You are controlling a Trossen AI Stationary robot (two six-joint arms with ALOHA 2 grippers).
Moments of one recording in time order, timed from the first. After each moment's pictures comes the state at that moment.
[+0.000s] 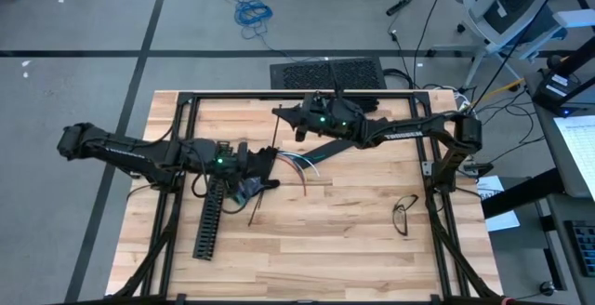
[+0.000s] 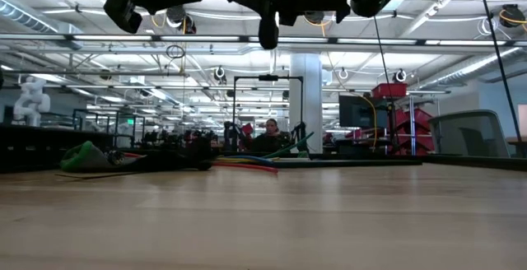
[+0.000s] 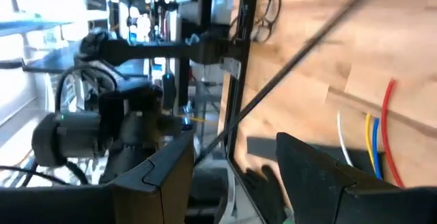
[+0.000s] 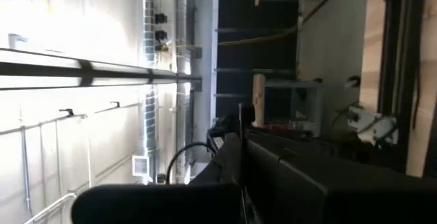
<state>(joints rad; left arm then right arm) -0.12 0.94 0.67 0.02 -0.08 1.45 -0.21 1.73 1.15 0.73 0.05 1.58</state>
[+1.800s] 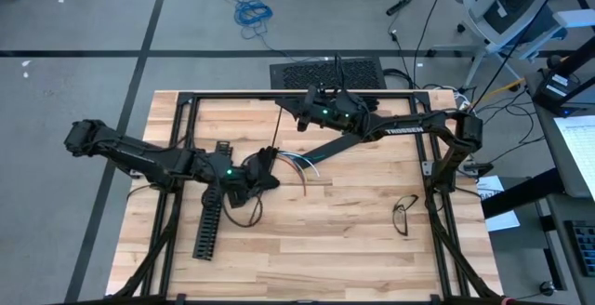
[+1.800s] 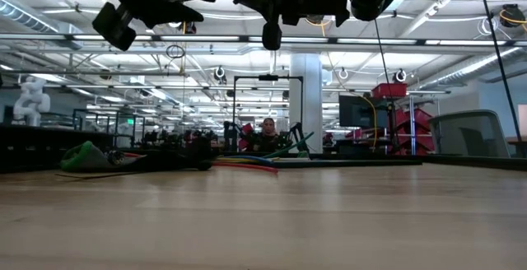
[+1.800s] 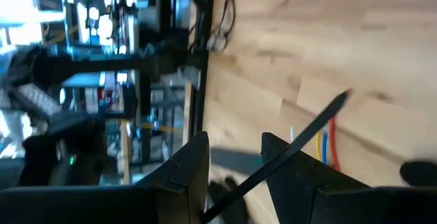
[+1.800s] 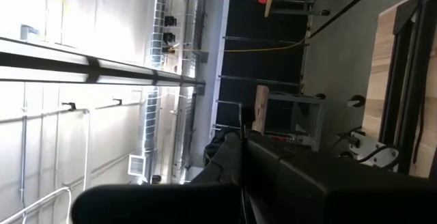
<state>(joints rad) -0.20 1.06 0.67 -0.01 -0.16 1.40 -0.26 1.73 1.15 0.76 0.00 1.51</state>
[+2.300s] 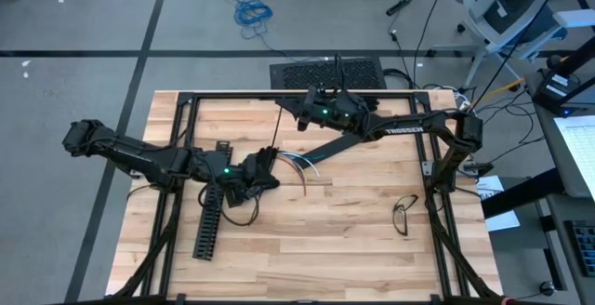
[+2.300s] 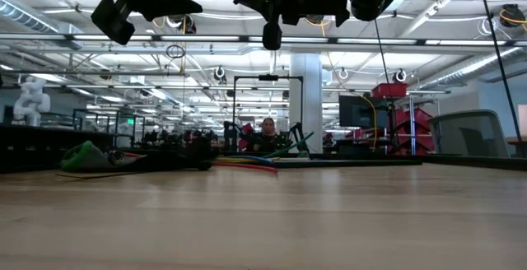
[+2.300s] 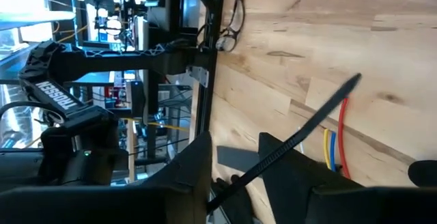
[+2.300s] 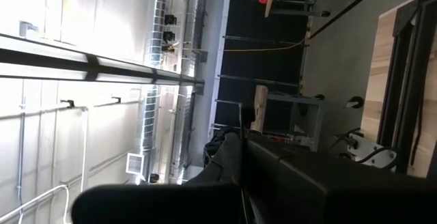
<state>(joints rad) -0.20 1.03 0.67 -0.01 -0.15 1.39 -0.27 1.73 1.15 0.76 -0.01 1.50</state>
